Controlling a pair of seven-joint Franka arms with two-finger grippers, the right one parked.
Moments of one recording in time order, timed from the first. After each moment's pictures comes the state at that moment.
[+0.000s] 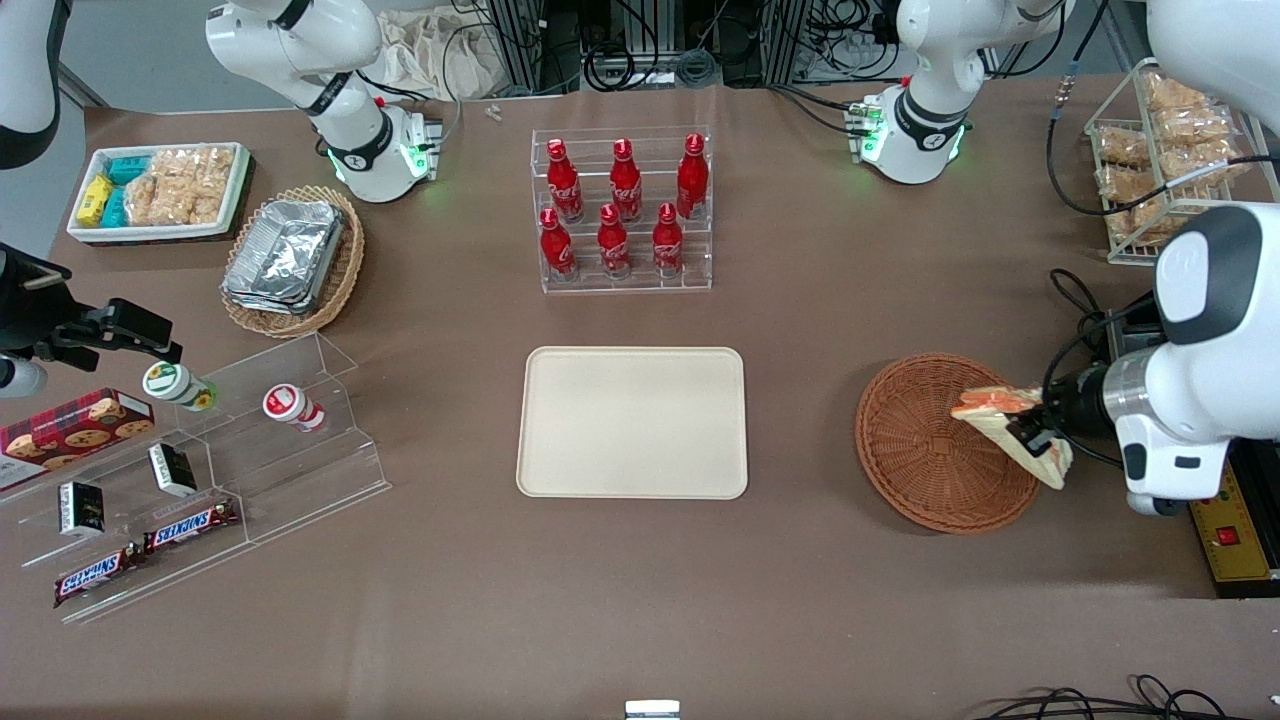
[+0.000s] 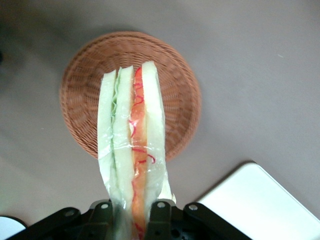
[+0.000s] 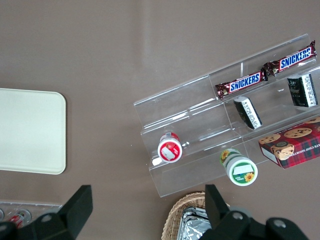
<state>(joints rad) 0.12 0.44 -0.30 -1.30 -0.02 1.59 -0.83</state>
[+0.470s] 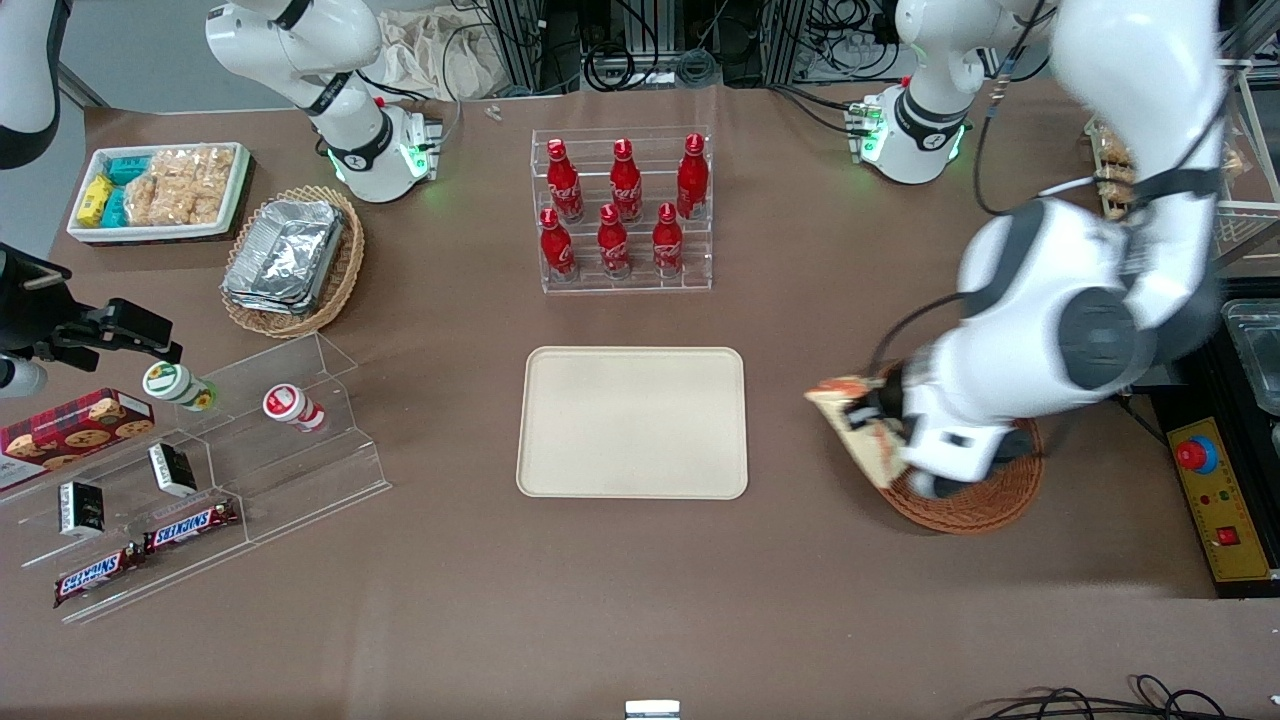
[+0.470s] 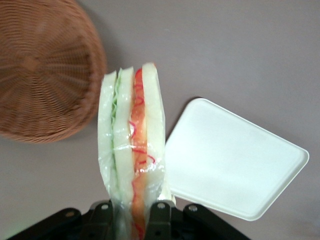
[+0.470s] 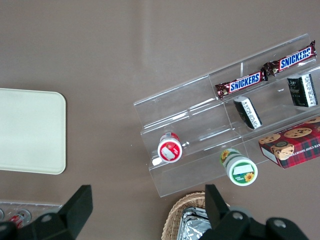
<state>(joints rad) -0.04 0.52 -0.44 -1.36 0.01 1.78 -0.84</state>
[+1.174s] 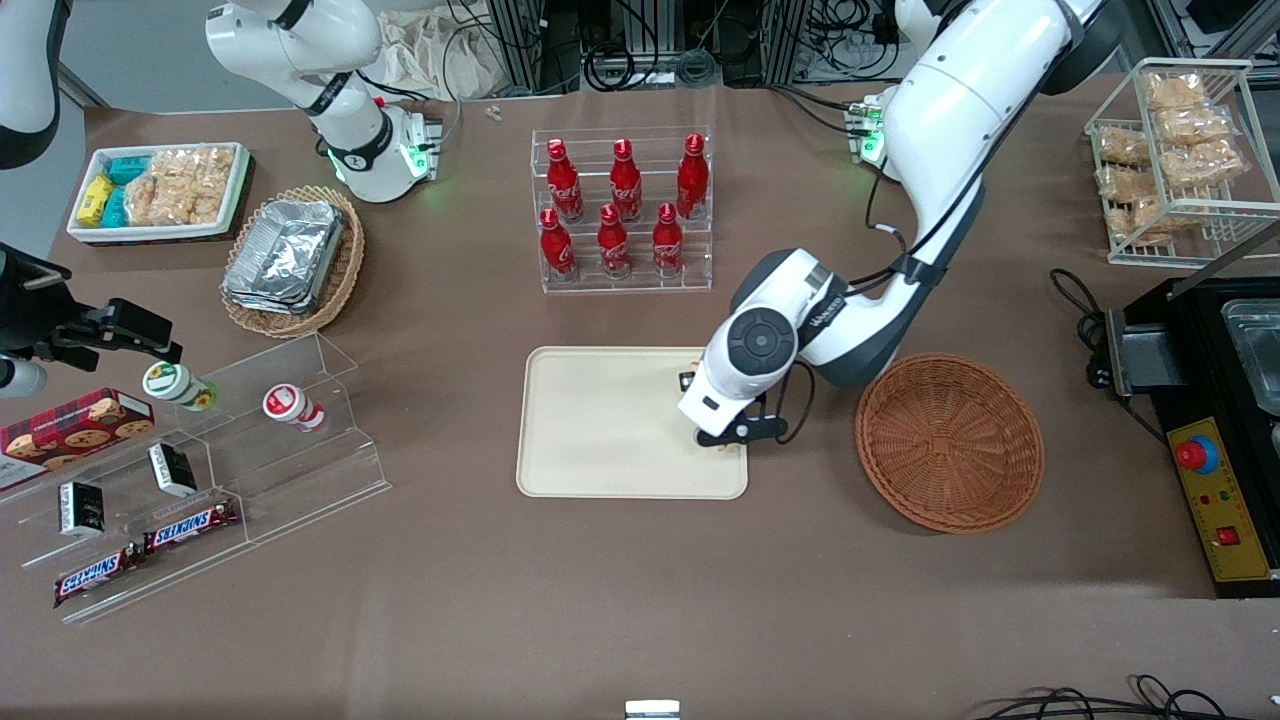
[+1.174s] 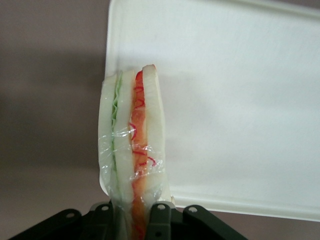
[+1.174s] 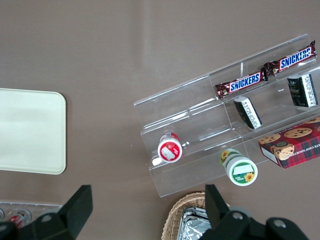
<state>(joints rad) -0.27 0.67 -0.45 -1.59 0.12 2.06 -0.84</state>
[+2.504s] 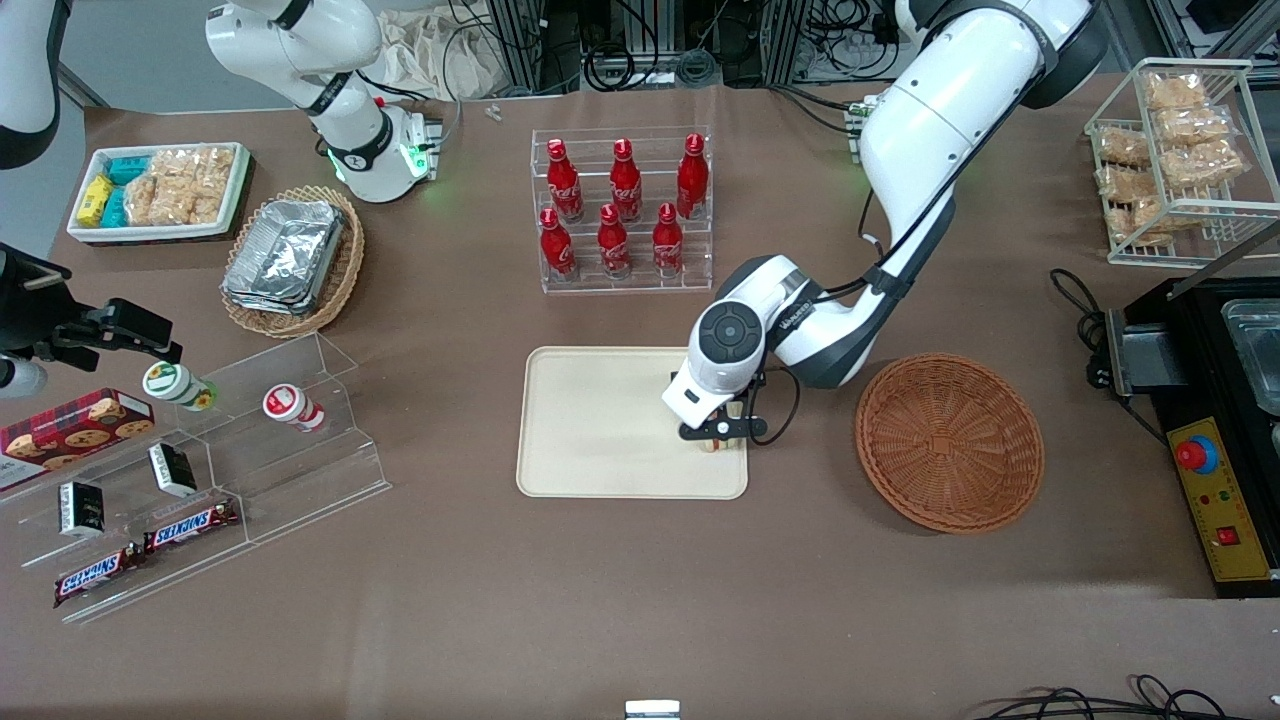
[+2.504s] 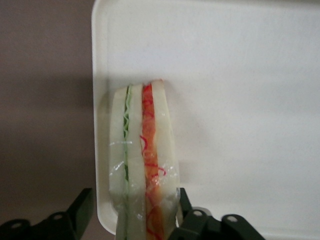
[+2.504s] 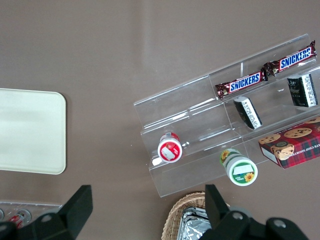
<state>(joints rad) -0.29 0.71 -0.44 -1.60 0.25 2.16 -0.86</state>
